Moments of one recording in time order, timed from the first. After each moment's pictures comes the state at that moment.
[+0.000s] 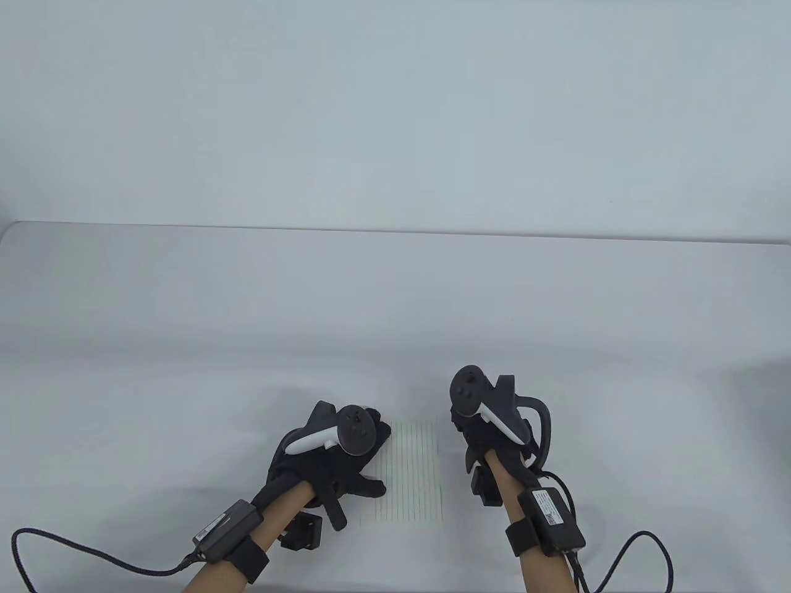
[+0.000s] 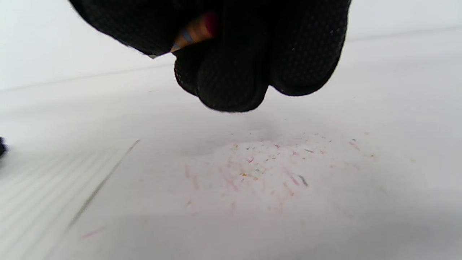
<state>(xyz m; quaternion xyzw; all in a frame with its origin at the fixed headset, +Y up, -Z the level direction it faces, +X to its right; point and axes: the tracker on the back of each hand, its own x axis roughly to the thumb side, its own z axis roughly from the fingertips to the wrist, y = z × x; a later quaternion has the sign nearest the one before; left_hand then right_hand) -0.115 -0.796 -0.309 -0.39 -0.20 0.11 0.89 0.119 -0.740 -0.342 0.00 0.10 0.99 0.08</state>
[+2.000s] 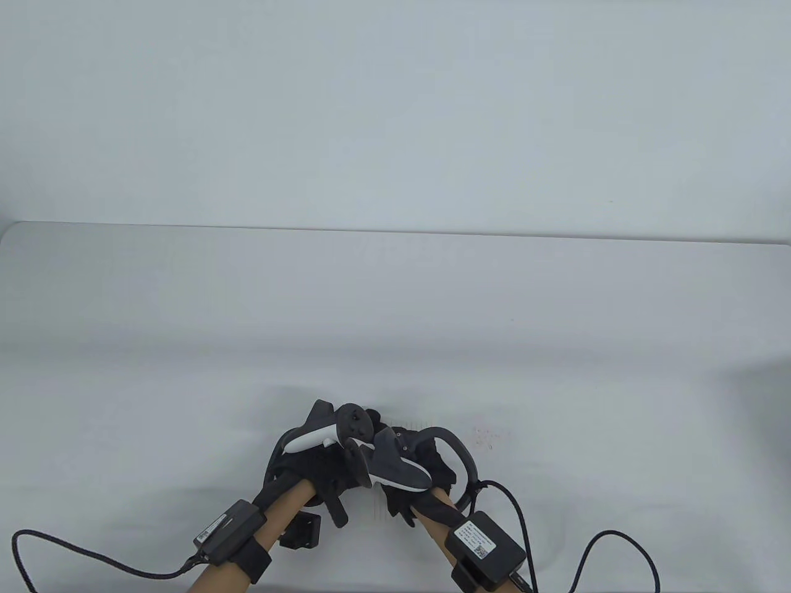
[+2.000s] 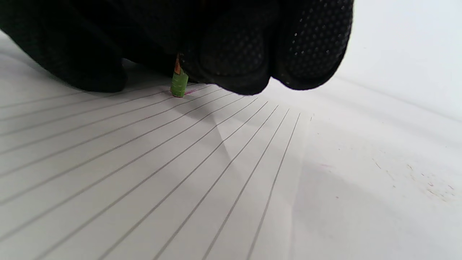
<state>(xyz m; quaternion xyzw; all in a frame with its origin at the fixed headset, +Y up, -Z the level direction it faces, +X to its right) -0.118 -0.800 -0.311 -0.40 -0.19 0.10 0.89 -0.010 -0.756 -0.280 0.19 0.09 0.97 -0.16</state>
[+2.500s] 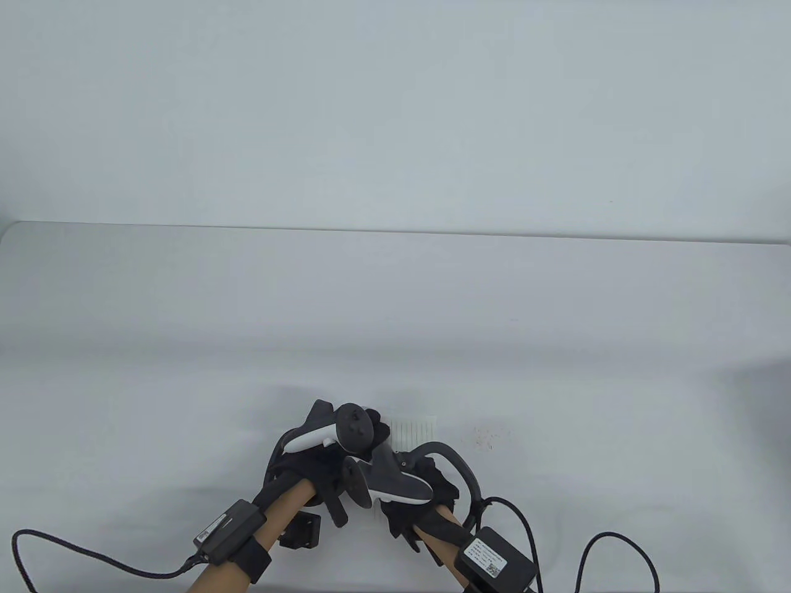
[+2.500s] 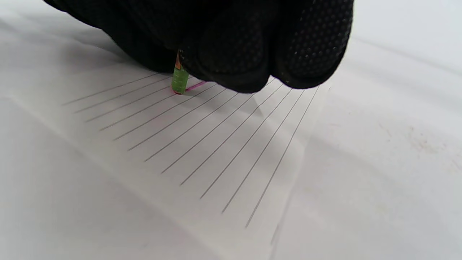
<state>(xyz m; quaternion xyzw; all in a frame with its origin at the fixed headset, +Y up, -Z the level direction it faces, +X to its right) -0.118 -0.800 -0.311 -0.40 -0.19 0.10 0.89 -0.008 -0.750 -0.254 0.23 0.17 0.95 -0.14</state>
